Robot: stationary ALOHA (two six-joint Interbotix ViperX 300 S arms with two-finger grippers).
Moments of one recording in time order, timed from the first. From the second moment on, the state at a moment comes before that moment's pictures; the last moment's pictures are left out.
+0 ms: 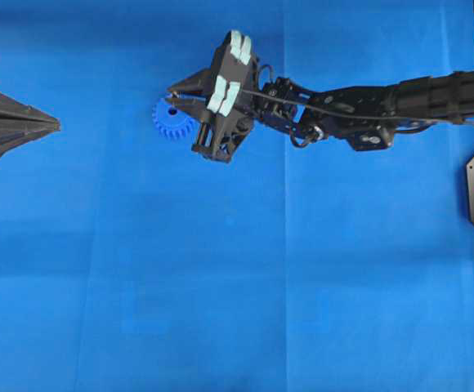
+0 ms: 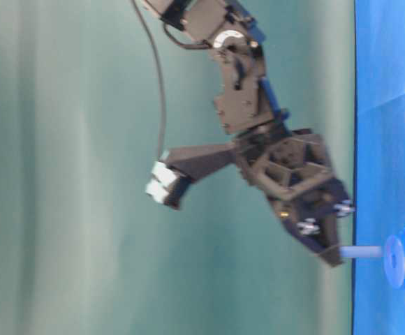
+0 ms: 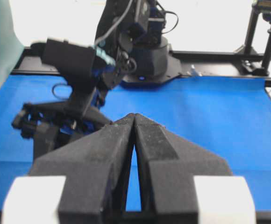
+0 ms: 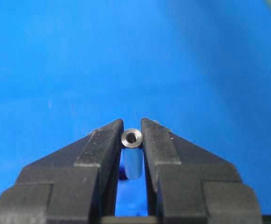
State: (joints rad) left arm 0.02 -0.98 1.18 0.00 -0.29 0.00; right arm -0.16 0.28 0.44 0.38 -0.41 -0.20
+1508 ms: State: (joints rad) left arm 0.02 -0.98 1.18 0.00 -0.29 0.00; right arm -0.16 0.29 0.40 0.38 -0.43 -0.18
